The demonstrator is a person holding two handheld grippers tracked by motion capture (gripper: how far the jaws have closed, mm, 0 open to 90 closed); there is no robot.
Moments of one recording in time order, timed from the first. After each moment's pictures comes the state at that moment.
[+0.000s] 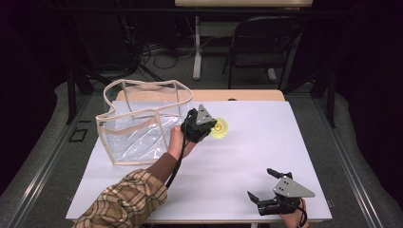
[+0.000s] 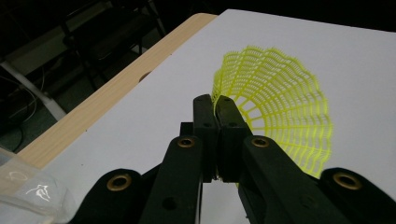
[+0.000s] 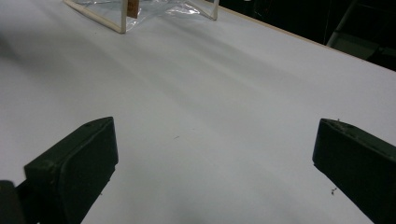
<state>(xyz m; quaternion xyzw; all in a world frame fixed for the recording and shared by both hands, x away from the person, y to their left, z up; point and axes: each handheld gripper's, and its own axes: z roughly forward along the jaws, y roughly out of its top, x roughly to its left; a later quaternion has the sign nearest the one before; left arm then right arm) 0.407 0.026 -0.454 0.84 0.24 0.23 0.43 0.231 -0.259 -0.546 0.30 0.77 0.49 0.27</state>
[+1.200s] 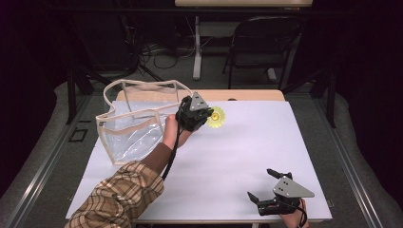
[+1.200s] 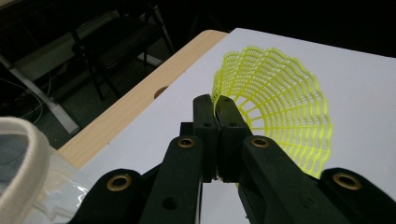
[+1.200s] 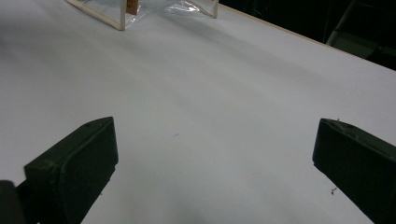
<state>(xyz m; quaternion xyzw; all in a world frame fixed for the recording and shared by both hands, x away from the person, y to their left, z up) 0.418 0.038 -0.416 0.83 0.24 0.23 0.44 0.231 -0.259 -0.547 0.30 0.78 0.48 0.27</state>
